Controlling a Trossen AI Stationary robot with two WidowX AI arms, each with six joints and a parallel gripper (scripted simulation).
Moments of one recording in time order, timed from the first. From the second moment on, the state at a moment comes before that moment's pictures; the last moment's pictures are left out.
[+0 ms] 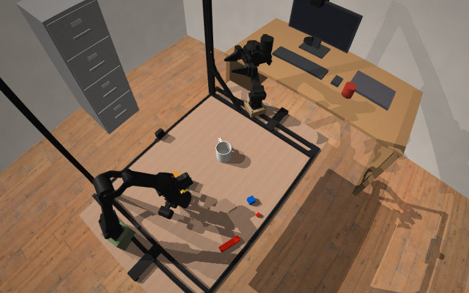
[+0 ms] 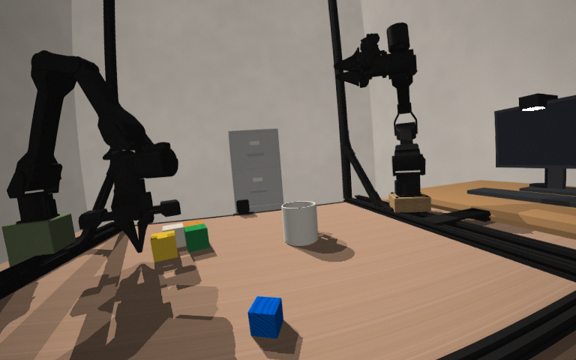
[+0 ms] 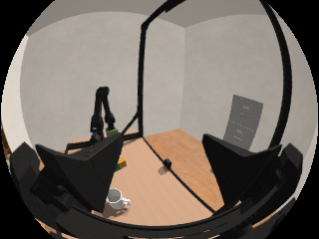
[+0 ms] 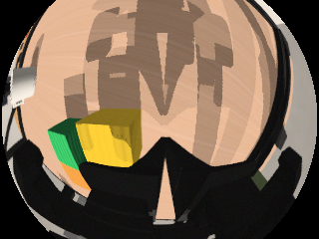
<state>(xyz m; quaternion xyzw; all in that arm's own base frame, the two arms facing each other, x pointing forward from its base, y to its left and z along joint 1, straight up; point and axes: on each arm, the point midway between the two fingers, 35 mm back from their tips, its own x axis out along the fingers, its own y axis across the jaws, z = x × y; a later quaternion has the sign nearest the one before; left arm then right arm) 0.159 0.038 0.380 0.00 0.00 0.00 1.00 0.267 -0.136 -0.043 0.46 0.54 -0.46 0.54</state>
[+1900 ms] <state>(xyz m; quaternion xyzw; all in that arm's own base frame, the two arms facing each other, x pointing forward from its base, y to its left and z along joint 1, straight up) 0.159 0.038 0.380 0.00 0.00 0.00 1.00 0.294 -0.133 -0.043 0.46 0.54 -0.46 0.53</state>
